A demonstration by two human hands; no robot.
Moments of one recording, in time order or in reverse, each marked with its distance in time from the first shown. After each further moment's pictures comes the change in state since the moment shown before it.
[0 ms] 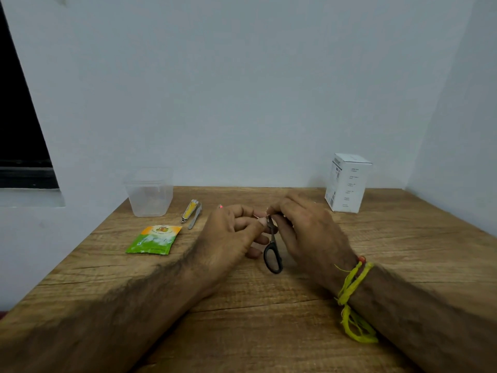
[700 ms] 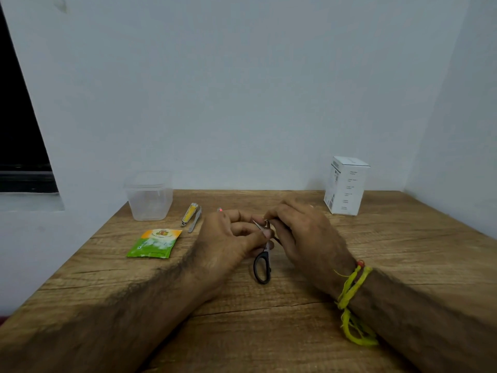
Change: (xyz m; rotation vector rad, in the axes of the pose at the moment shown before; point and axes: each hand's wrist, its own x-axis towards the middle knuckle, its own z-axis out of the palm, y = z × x) left_hand -0.003 0.002 0.000 -0.122 0.019 -0.013; right_hand -0.001 -0.001 -0.001 -0.008 0.008 -0.031
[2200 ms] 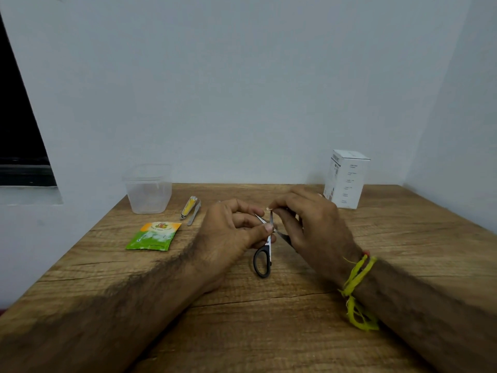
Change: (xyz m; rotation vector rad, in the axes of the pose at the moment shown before) left_hand 0.001 -0.001 0.001 0.044 -0.009 0.050; right_hand 0.000 0.009 -0.004 0.056 0.104 -0.019
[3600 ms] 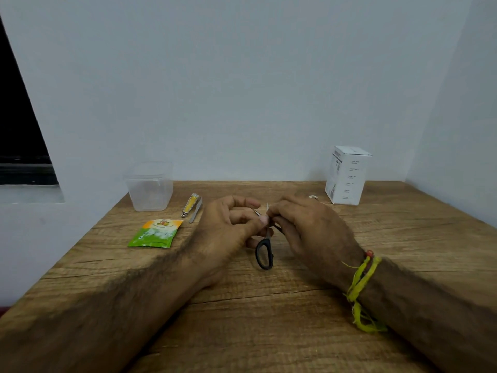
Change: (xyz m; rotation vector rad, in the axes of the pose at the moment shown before) left_hand 0.002 -0.001 -0.003 -0.058 0.033 -0.050; right_hand -0.005 -0.011 -0.006 -0.046 -0.175 -0.035
